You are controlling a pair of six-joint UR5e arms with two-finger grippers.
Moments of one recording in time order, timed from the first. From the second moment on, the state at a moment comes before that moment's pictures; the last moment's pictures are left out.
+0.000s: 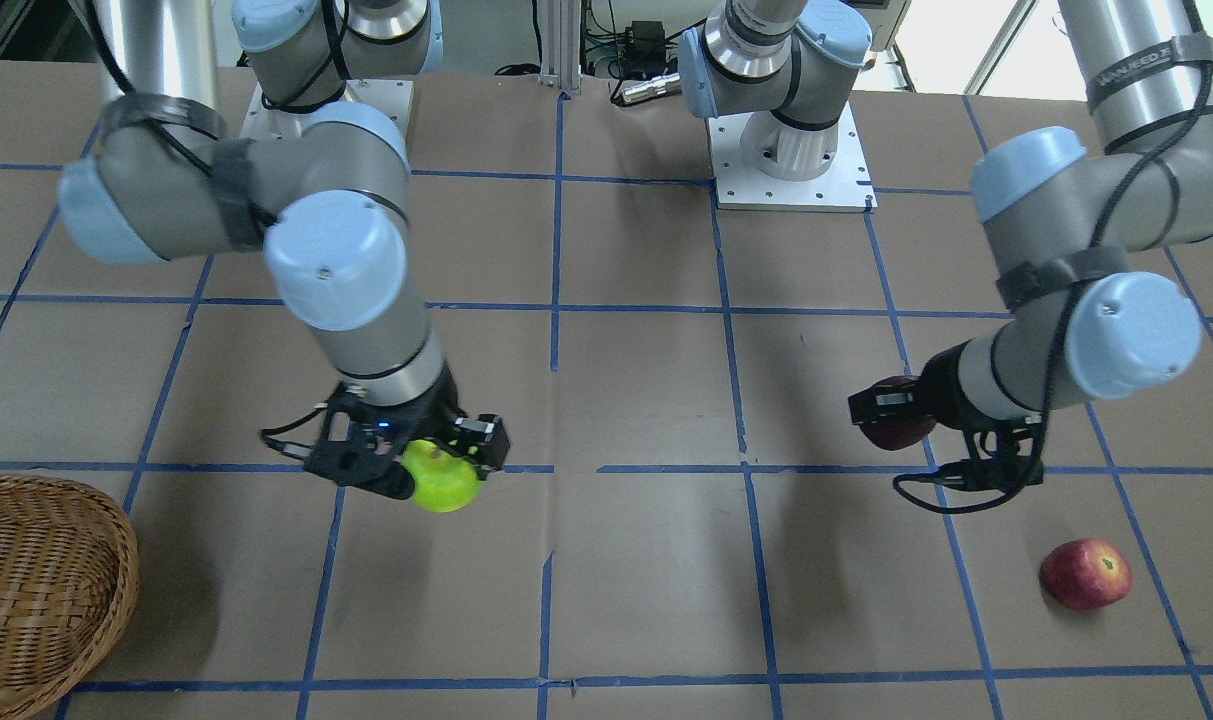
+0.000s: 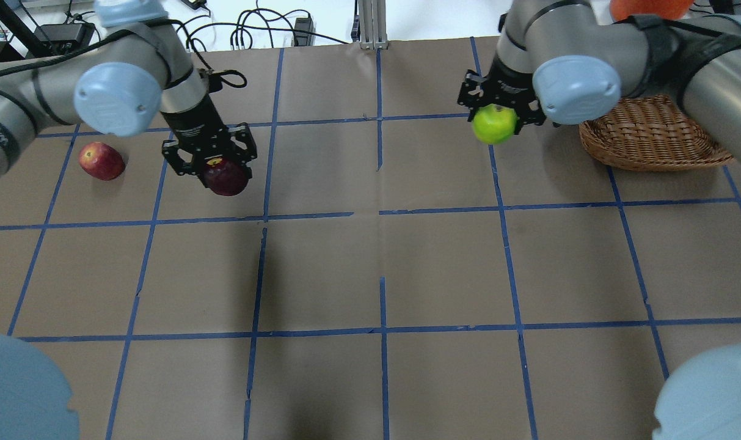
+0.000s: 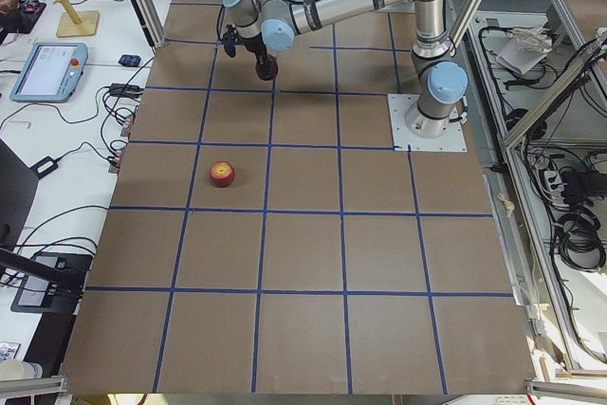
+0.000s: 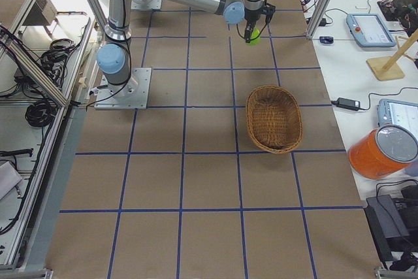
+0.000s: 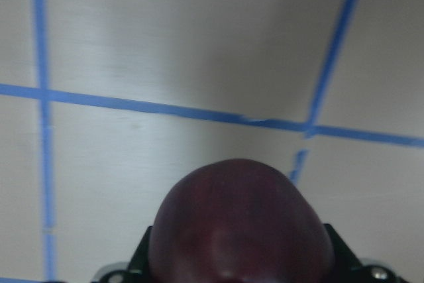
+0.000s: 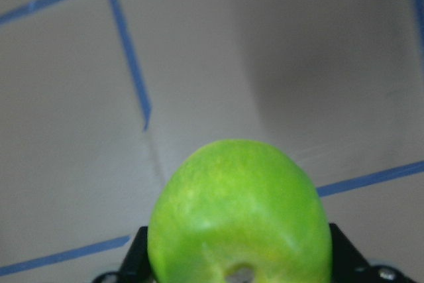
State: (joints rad) left arm -1.60 -1.94 -1.58 -1.35 1.52 -0.26; right arm 1.53 -1.23 1.56 -1.99 -1.57 0.30
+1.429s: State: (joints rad) left arm -1.82 -2.01 -1.64 -1.07 1.43 -0.56; right arm 1.05 -0.90 1.31 -2.09 -1.67 -0.40
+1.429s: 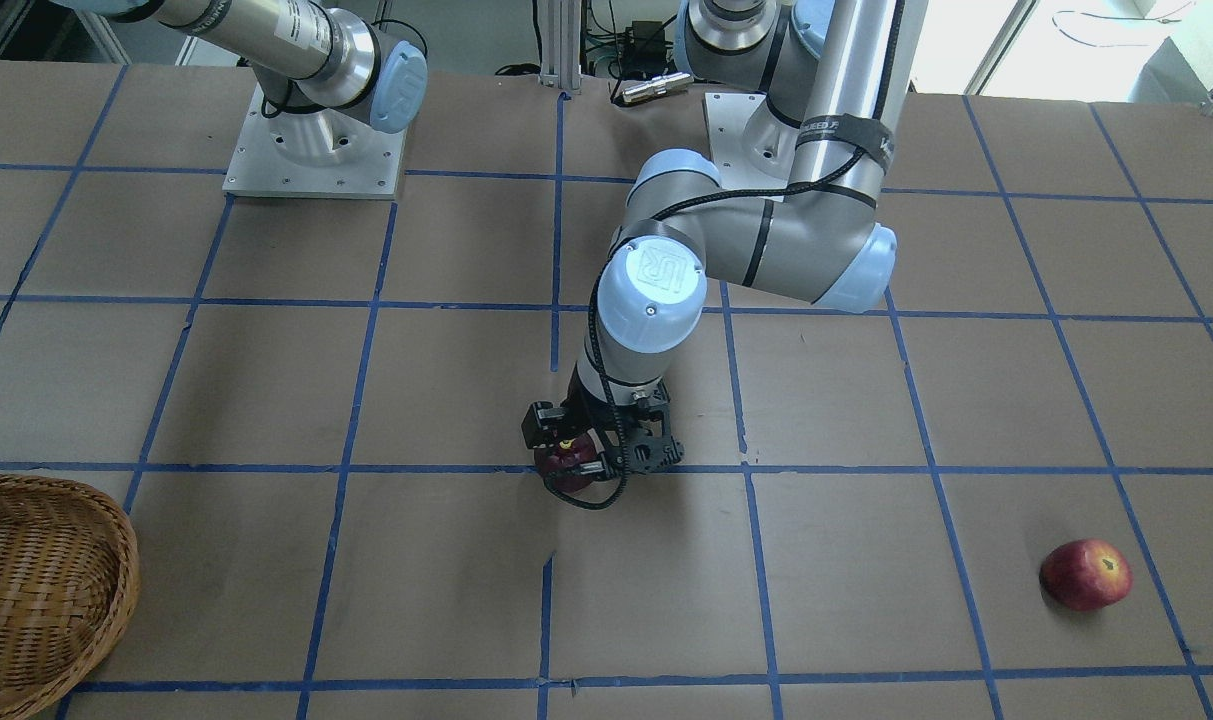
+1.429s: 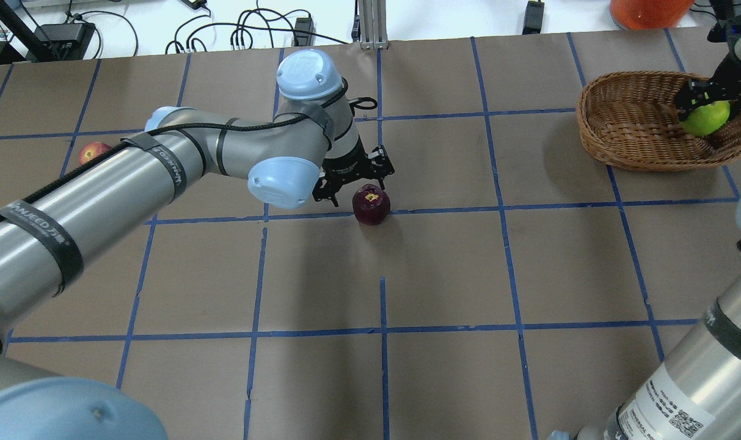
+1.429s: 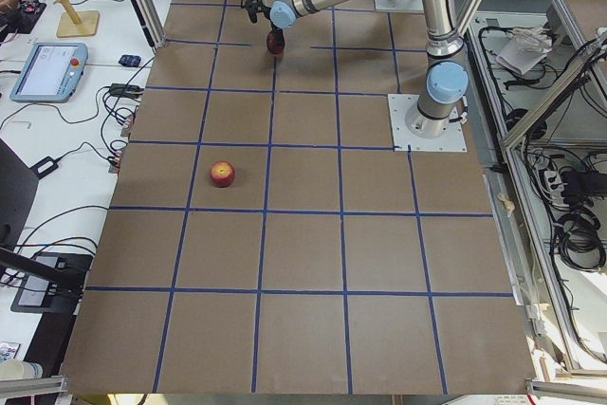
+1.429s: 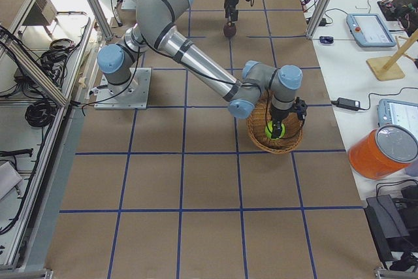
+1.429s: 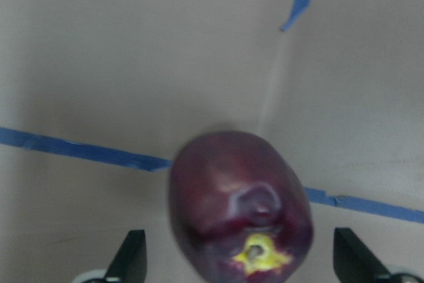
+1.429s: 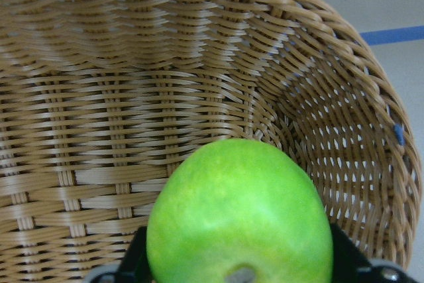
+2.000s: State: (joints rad) left arm -1.46 -1.96 -1.37 -1.41 1.46 -0.09; right arm 1.08 -1.01 1.30 -1.88 -1.66 -0.39
